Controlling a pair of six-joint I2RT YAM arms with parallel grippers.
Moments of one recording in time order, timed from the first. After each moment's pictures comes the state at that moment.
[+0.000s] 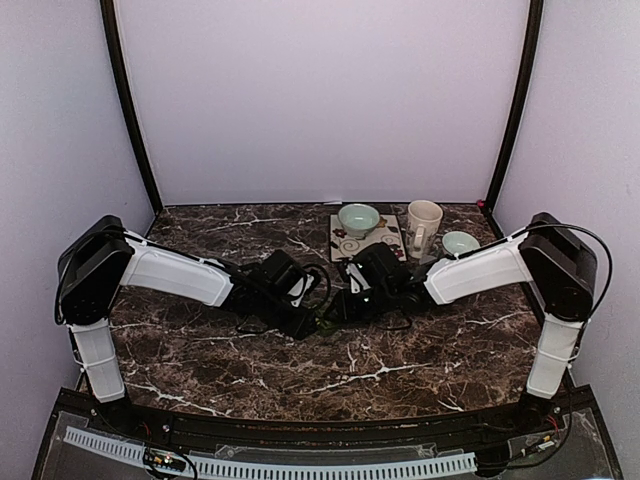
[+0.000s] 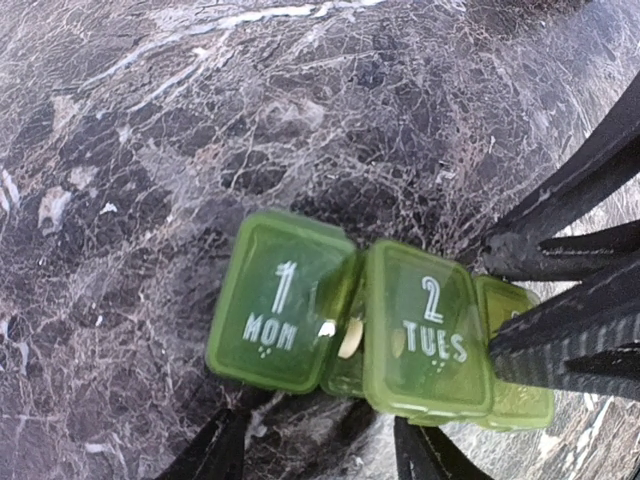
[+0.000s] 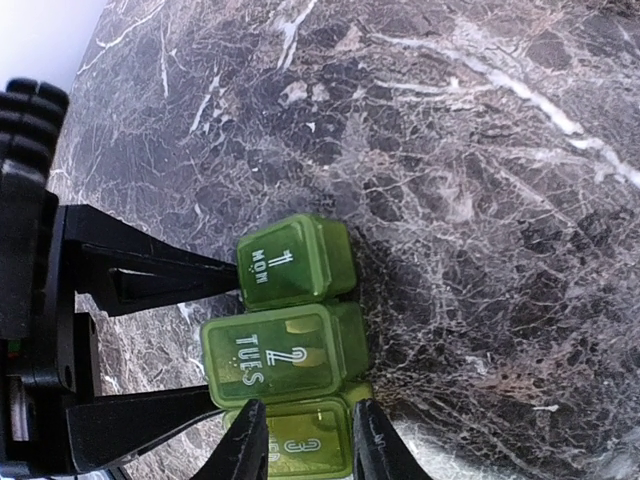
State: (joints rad) left arm -0.90 1.88 1.08 -0.21 0.01 -0.32; right arm 0.90 1.85 1.02 0.02 -0.22 0.71
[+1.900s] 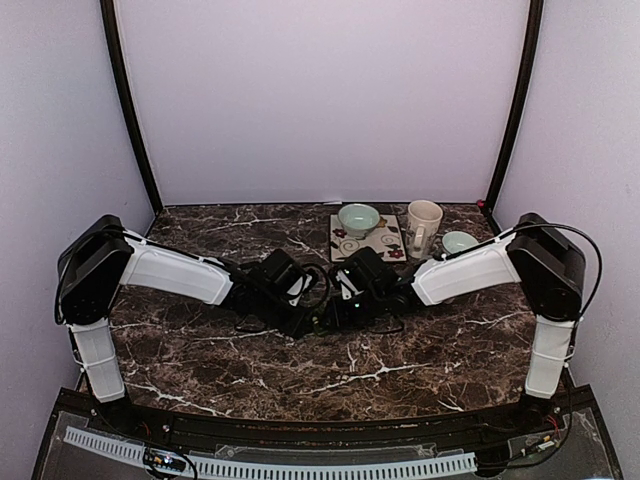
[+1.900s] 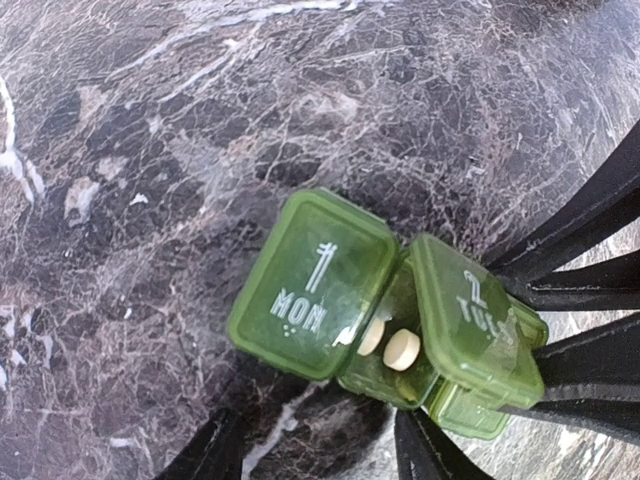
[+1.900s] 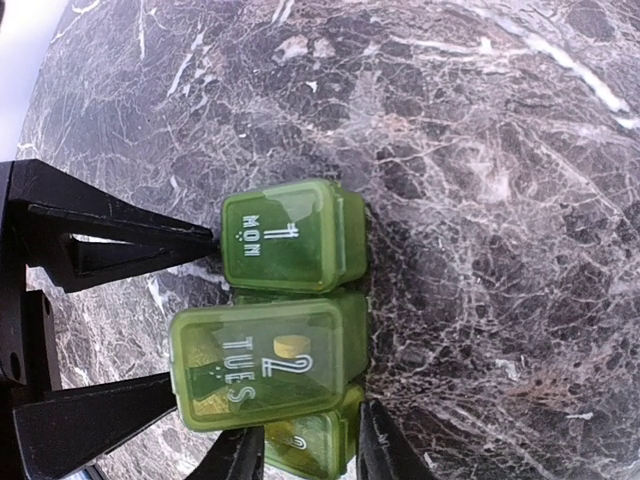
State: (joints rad) left arm -0.90 1.88 1.09 -0.24 0.00 -0.31; right arm 0.94 1.92 1.10 -0.07 -0.19 0.67
